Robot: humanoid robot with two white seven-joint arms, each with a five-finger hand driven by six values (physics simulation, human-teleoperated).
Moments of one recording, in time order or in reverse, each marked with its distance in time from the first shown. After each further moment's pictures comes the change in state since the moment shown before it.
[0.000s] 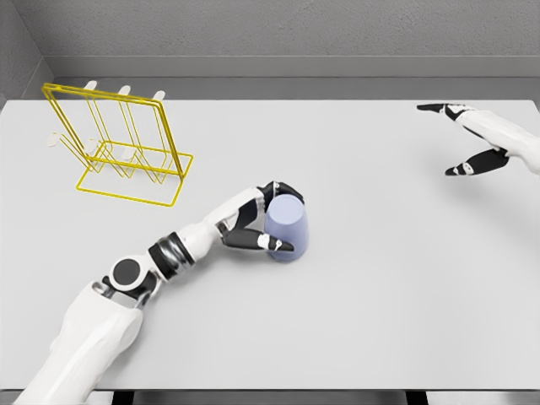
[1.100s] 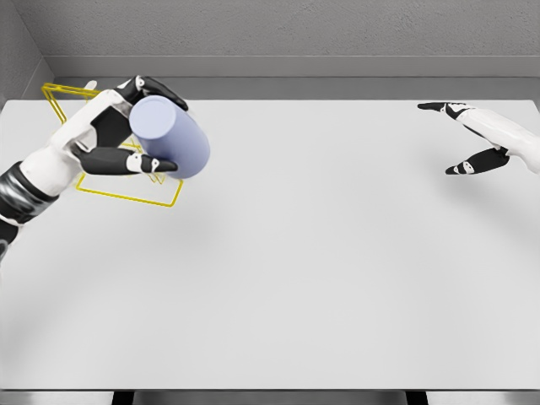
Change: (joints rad) left arm -0.037 0.410 0.209 -0.330 0.334 0.013 0.006; right arm 0.000 0.001 -0.003 0.000 0.000 0.000 -0.001
